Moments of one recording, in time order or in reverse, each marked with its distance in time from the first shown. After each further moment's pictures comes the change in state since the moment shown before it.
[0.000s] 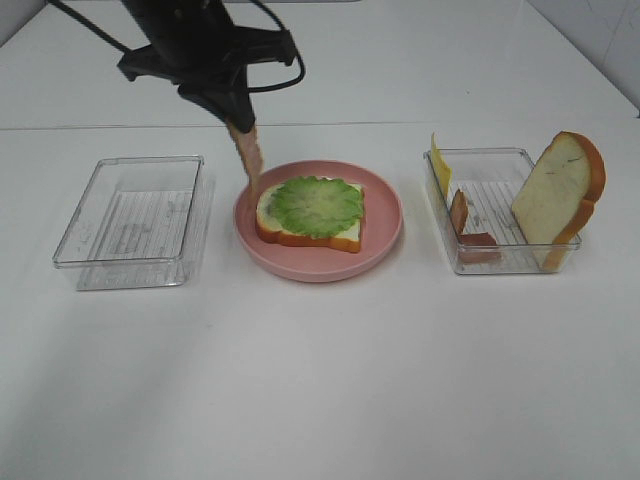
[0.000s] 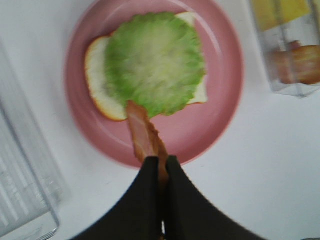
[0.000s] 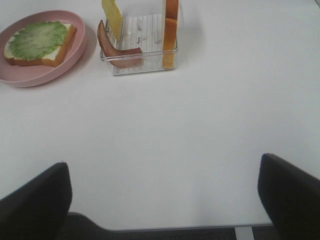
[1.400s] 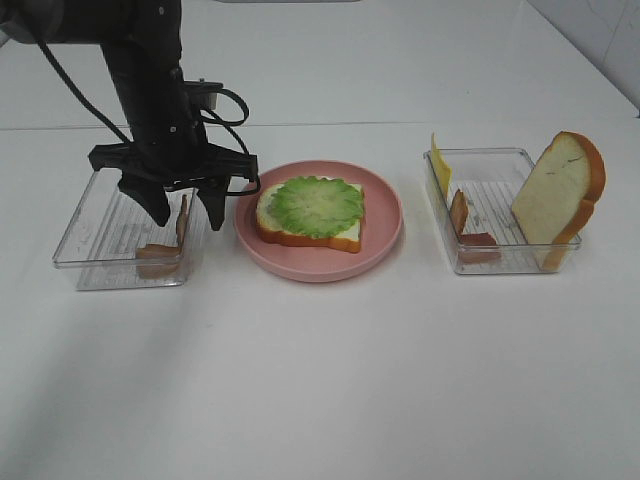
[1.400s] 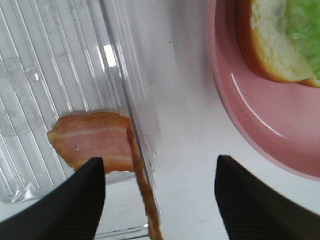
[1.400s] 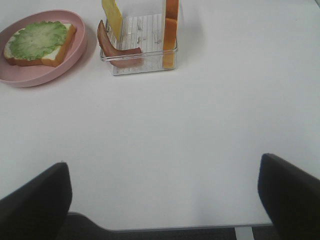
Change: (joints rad) left arm 0.032 0.145 0.141 0.222 -0.003 -0.187; right arm 0.000 0.000 0.000 0.000 0.000 0.000
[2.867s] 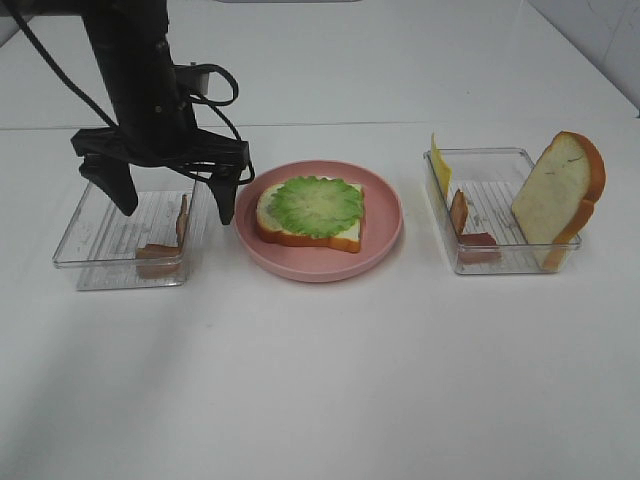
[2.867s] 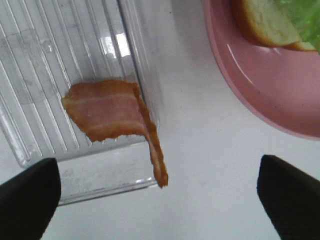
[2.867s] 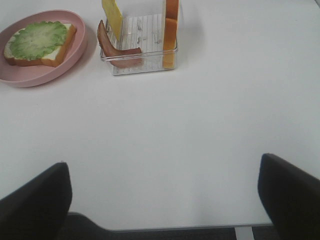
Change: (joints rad) left arm 0.000 -0.053 0.000 -0.003 0.077 0.015; right arm 0.000 0.000 0.000 0.000 0.000 0.000
